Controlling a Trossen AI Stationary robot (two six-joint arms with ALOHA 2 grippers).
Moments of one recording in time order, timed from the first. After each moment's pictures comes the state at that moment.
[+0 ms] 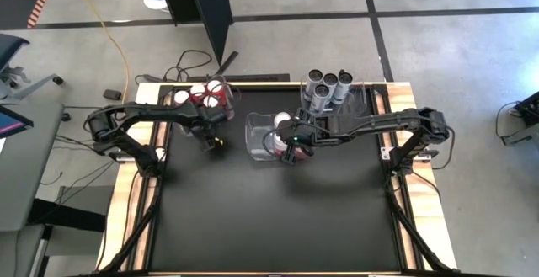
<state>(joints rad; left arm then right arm) 0.52 1.52 0.77 -0.78 -0.39 0.09 -0.02 1.63 1.31 -0.54 0.35 0.12</state>
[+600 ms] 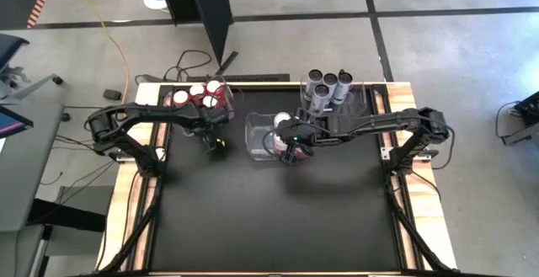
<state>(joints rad) 0.49 1.51 0.79 -0.74 -0.40 0.12 -0.02 1.63 1.31 -0.54 0.34 0.12</state>
